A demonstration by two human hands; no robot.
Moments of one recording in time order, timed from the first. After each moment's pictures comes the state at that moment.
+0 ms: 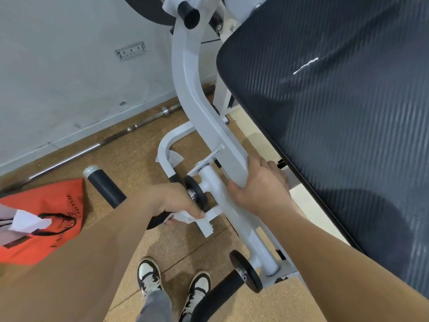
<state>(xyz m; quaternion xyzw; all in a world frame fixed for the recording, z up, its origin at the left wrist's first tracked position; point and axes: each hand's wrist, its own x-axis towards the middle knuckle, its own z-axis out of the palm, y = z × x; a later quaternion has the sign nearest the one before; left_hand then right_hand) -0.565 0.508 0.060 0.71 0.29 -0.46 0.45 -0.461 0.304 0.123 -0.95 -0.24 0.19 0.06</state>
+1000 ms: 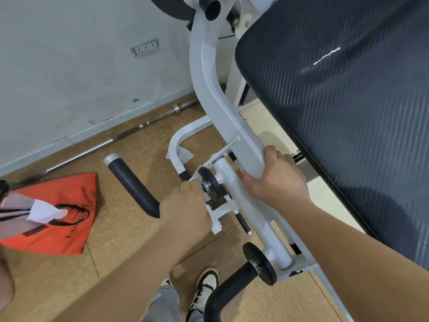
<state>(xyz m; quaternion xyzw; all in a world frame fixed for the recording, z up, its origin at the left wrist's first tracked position) -0.623 0.447 0.102 0.94 0.26 -0.18 0.13 -0.465 0.304 0.124 -0.96 -0.23 0.18 0.06</state>
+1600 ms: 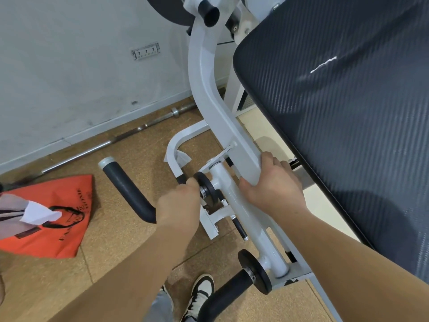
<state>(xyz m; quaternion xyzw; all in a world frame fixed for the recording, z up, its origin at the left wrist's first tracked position) -0.605 0.449 0.091 0.94 0.27 -0.22 0.05 -0.464 0.304 0.123 -0.95 -0.23 0.18 0.06</state>
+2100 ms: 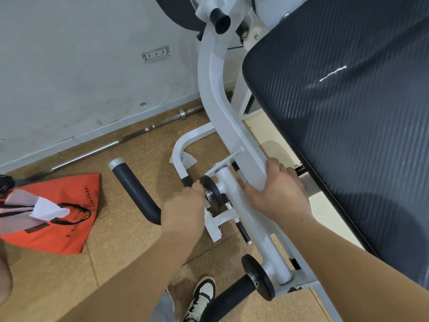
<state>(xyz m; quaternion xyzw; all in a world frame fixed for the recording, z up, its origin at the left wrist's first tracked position) -0.607 0.448 0.092 0.93 0.27 -0.23 0.04 -0.463 0.306 0.128 -0.95 -0.23 0.19 0.05</state>
